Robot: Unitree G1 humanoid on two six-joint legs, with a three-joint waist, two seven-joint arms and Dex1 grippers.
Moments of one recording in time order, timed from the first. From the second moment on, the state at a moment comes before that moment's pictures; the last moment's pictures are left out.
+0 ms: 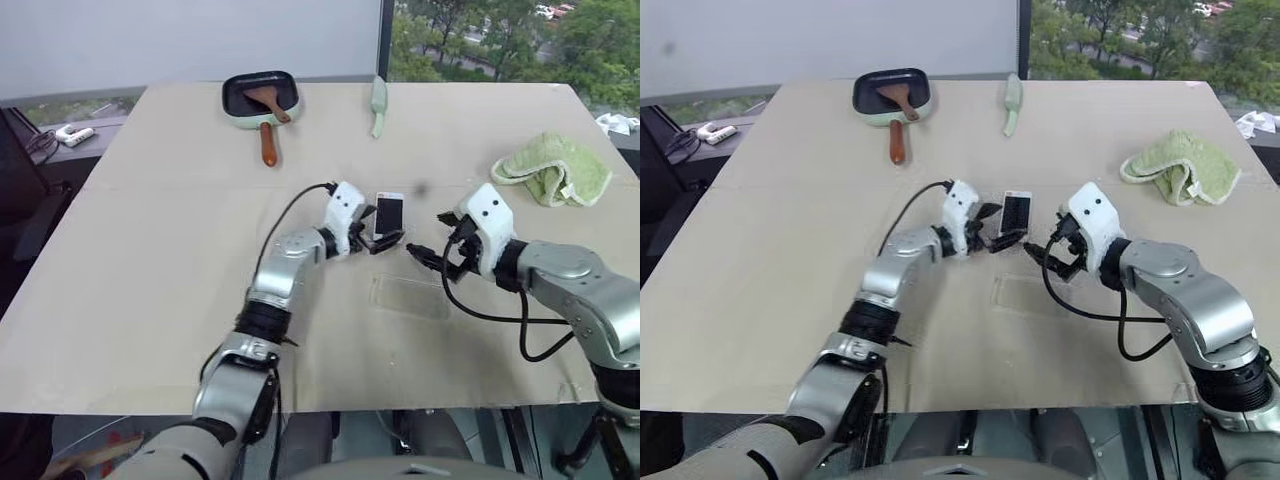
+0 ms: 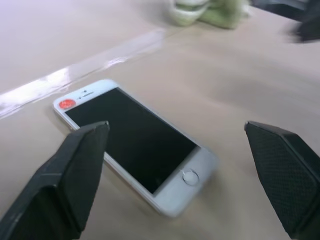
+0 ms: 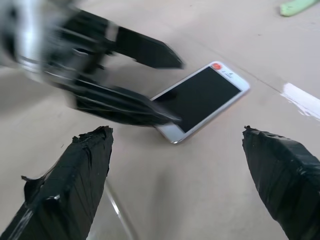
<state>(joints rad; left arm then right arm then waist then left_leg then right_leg) -0.61 0.27 -0.12 0.24 -0.21 0.35 -0.88 -0.41 -0.58 0.07 -0.54 0.47 1.01 0.42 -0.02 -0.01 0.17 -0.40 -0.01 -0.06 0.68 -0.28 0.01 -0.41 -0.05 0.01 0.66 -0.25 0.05</state>
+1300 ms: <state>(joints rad) -0.26 0.97 0.26 -0.22 -0.51 0.63 -1.09 -0.59 0.02 0.17 -0.05 -0.02 1.03 -0.06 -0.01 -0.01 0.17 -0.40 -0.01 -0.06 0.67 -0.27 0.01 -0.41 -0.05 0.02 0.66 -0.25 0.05</state>
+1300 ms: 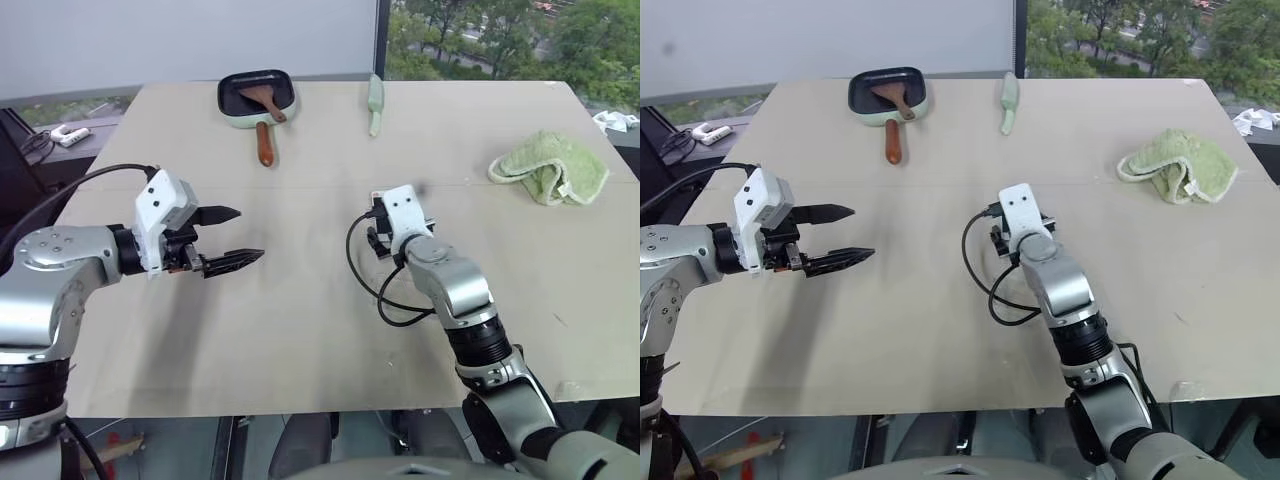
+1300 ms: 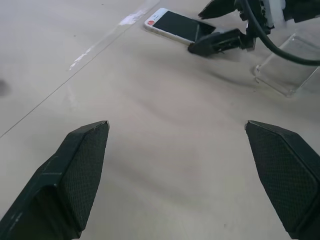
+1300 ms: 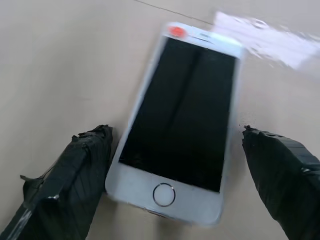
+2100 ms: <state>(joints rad) -0.27 0.96 0.23 -0.22 -0.58 0.65 -1.14 -0.60 -0.06 0.10 -0.03 0.06 1.04 0.07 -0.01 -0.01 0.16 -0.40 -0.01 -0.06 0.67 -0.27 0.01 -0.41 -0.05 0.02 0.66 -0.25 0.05</state>
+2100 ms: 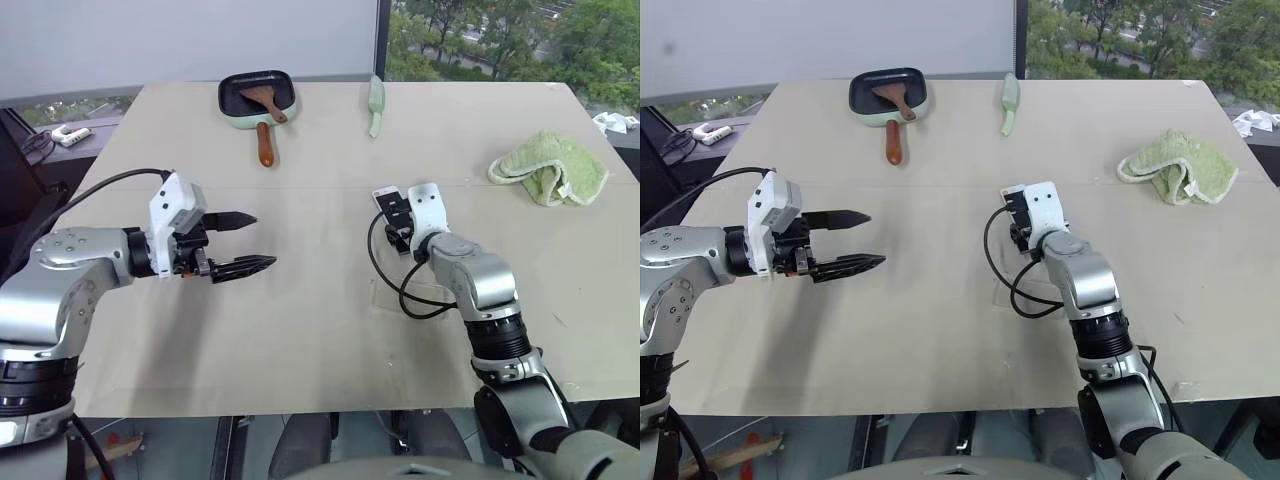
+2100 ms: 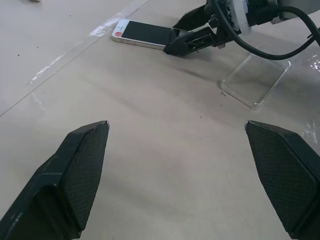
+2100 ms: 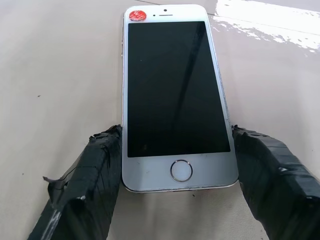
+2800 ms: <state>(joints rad) -0.38 0.82 0.06 -0.17 -0.56 0.60 -1.14 -0.40 -0.68 0.11 -0.27 0.23 0.77 0.73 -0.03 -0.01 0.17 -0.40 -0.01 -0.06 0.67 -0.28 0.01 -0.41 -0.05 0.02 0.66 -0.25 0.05</state>
